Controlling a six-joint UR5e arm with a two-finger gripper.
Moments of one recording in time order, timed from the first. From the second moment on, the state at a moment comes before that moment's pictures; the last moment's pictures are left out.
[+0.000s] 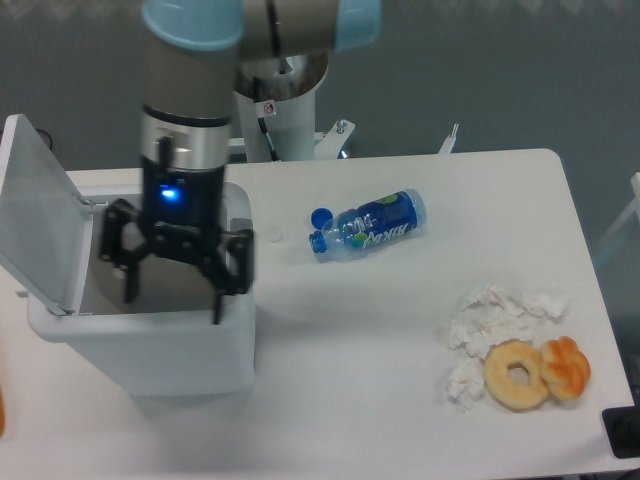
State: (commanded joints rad) arm 2.35 -1.76 -1.45 -0.93 1.25 0.37
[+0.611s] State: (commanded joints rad) arm 2.53 -1.73 -1.56 -0.93 1.21 0.60
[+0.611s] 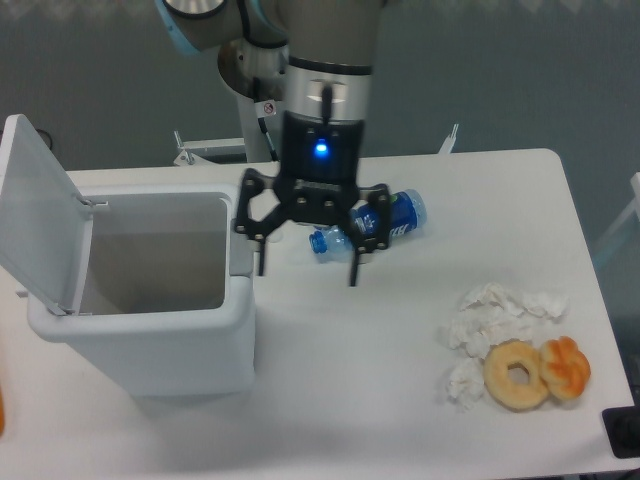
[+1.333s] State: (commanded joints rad) arm 2.60 -1.84 -1.63 -1.15 1.60 1.27
